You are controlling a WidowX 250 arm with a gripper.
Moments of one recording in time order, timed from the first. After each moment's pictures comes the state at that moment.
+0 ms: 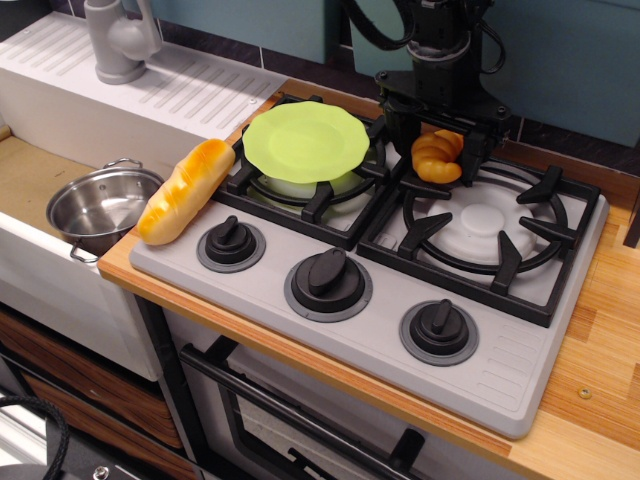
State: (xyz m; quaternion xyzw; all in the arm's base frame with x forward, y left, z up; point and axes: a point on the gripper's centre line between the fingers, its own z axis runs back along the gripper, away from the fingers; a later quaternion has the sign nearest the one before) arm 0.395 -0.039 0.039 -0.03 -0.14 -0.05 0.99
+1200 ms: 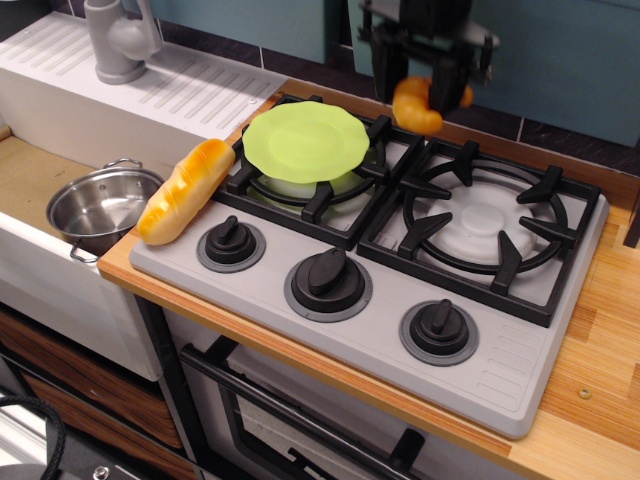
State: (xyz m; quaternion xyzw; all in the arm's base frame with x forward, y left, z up) arm 0.384 -0.006 0.098 0.01 -0.03 -0.07 1.00
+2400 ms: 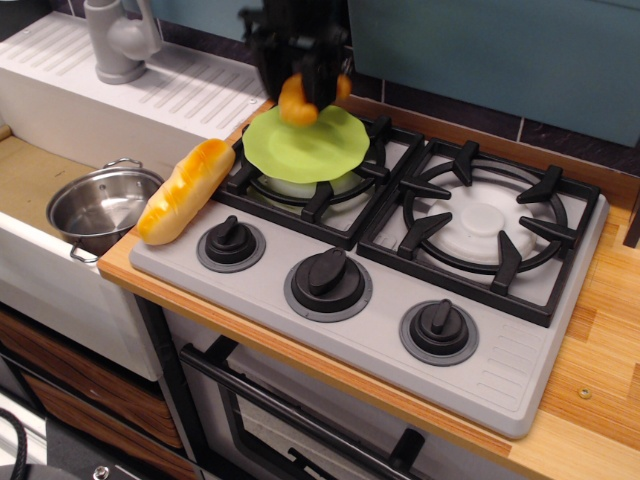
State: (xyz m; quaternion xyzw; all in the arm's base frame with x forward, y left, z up) arm 0.375 0.085 0.050 -0.04 -0.04 -0.06 1.00
